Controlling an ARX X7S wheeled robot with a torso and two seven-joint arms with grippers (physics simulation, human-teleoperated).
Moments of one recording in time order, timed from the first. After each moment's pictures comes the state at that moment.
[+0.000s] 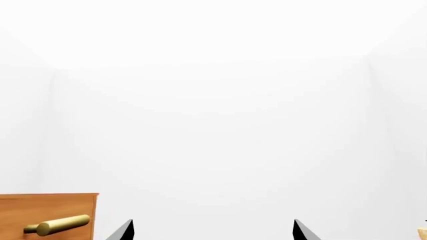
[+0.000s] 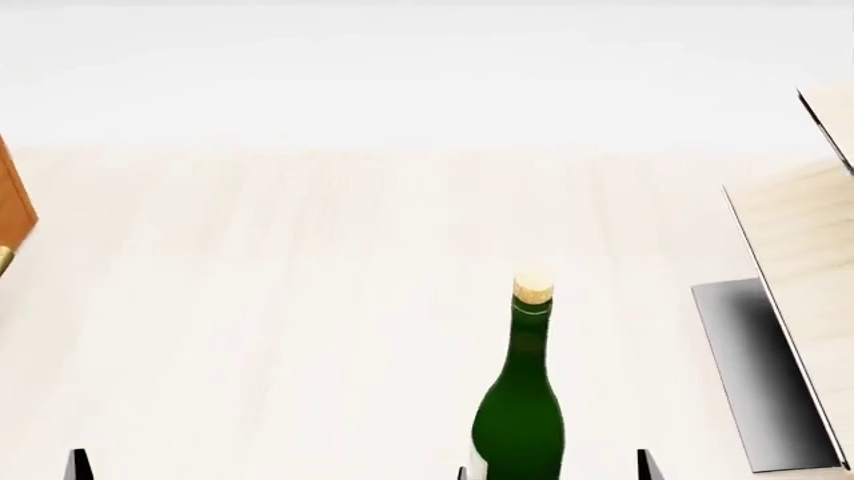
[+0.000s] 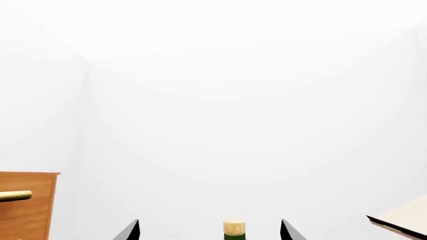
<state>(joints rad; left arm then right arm) 0.30 -0.29 0.27 0.58 0.10 0.38 -0.38 -0.28 0.28 -0.26 -0.53 0.08 -0.41 0.23</state>
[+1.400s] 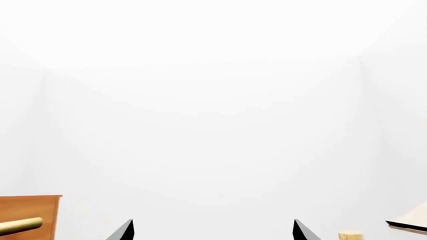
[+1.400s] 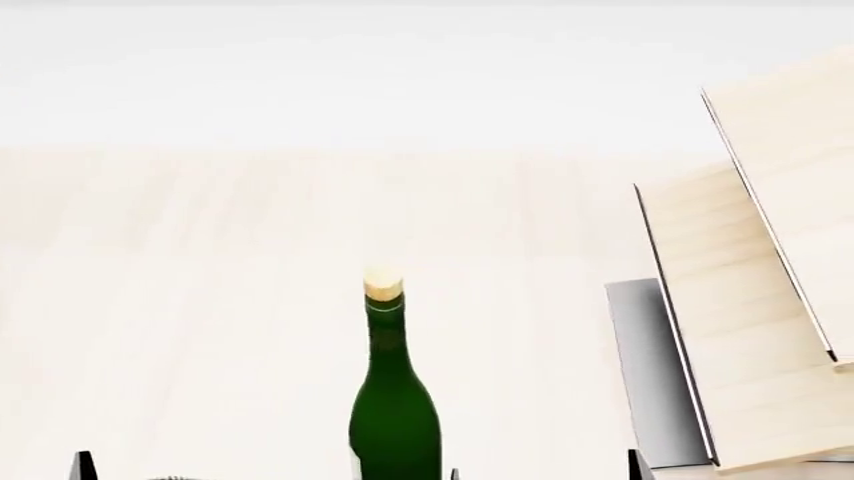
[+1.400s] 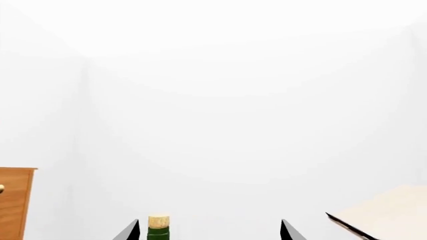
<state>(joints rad) 0.29 -0.31 0.29 0.59 0.10 0.37 -0.41 -0.27 0.31 -0.29 -0.53 0.07 -0.40 0.26</state>
